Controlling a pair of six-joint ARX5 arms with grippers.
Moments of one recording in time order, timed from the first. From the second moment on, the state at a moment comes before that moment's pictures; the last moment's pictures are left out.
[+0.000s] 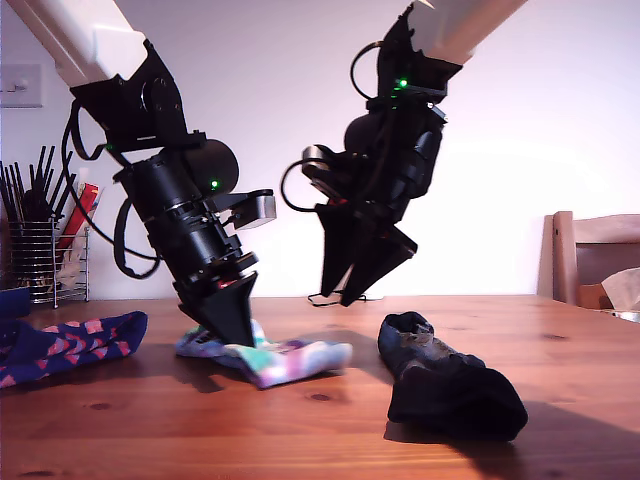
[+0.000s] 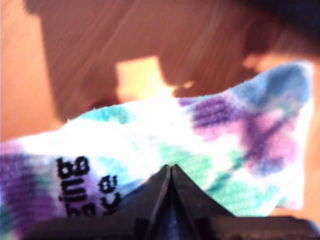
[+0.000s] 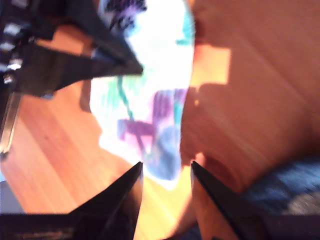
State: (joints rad) left arm -0.41 2.10 1.50 -0.69 0.21 0.54; right arm 0.46 2.35 2.13 -1.24 -0.46 -0.36
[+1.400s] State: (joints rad) left arm -0.40 2.12 1.57 -0.88 0.21 0.11; right arm 0.46 2.35 2.13 -1.24 -0.46 -0.39
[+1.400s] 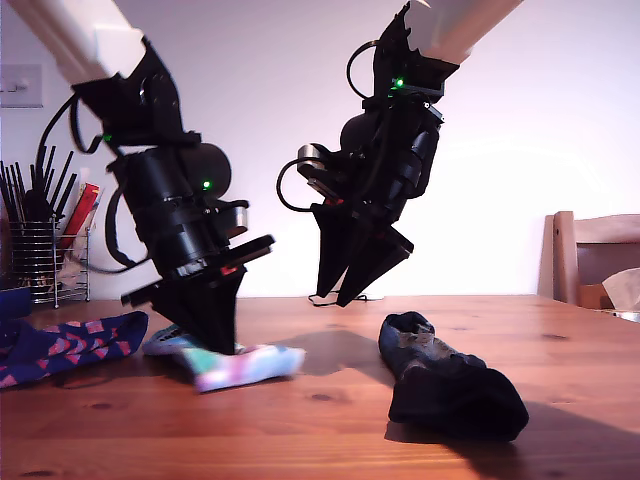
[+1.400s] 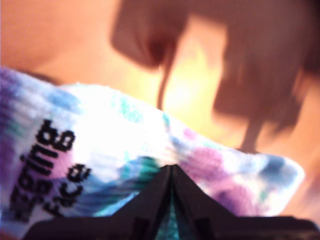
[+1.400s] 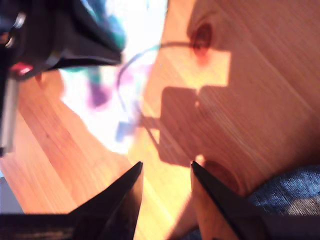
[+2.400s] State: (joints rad) left arm -0.35 2.12 1.59 -1.05 -0.16 0.40; right arm 0.46 2.35 2.13 -1.26 -0.46 -0.39
